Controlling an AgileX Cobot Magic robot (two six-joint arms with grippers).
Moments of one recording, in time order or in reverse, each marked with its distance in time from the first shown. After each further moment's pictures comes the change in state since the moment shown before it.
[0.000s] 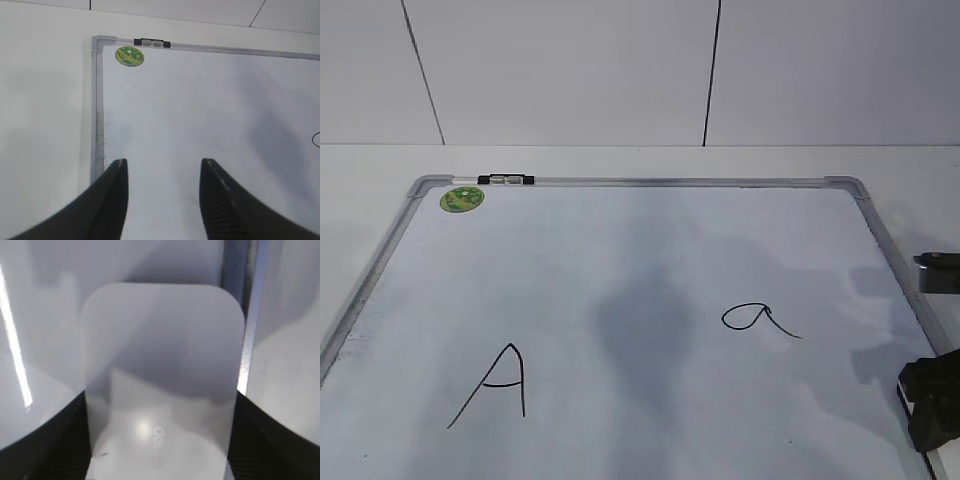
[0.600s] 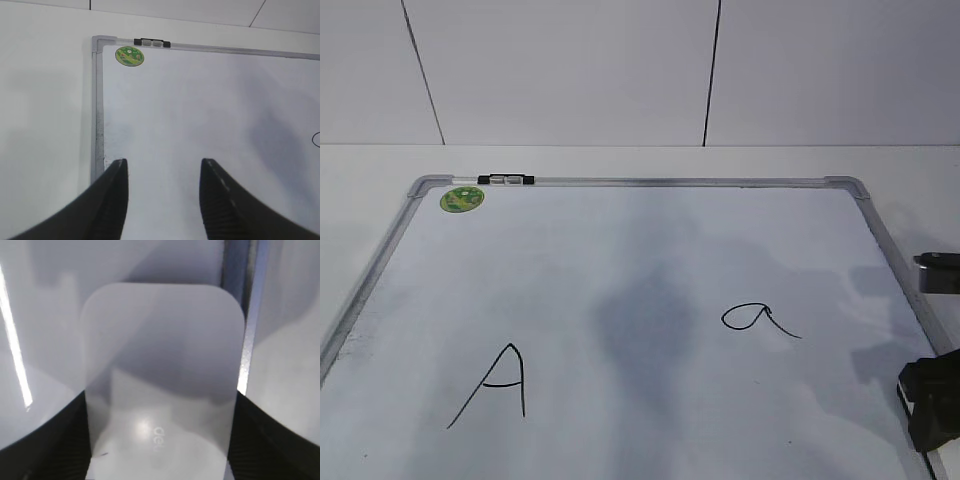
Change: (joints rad) left arm 0.000 0.000 0.000 0.000 0.000 0.000; right arm 0.000 0.000 0.000 0.000 0.002 0.001
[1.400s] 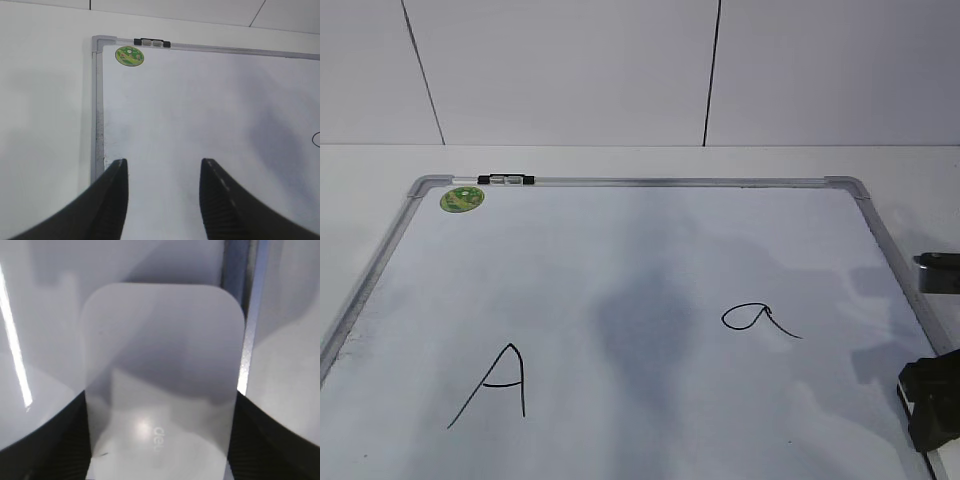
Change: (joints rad) left arm 0.000 0.000 0.000 0.000 0.002 0.000; right arm 0.000 0.000 0.000 0.000 0.002 0.002
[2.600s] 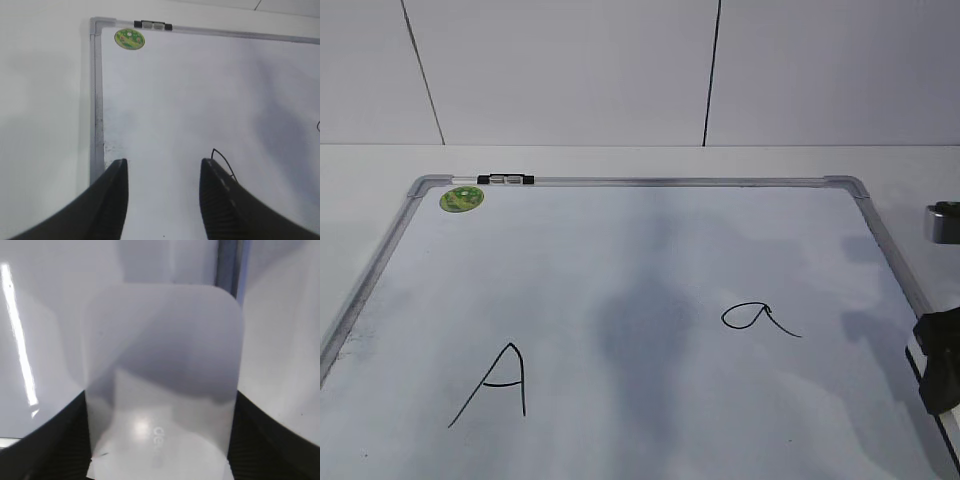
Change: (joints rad) left arm 0.000 0.055 0.000 0.000 0.016 0.000; right arm 0.001 -0.074 -0.126 0.003 0.177 0.000
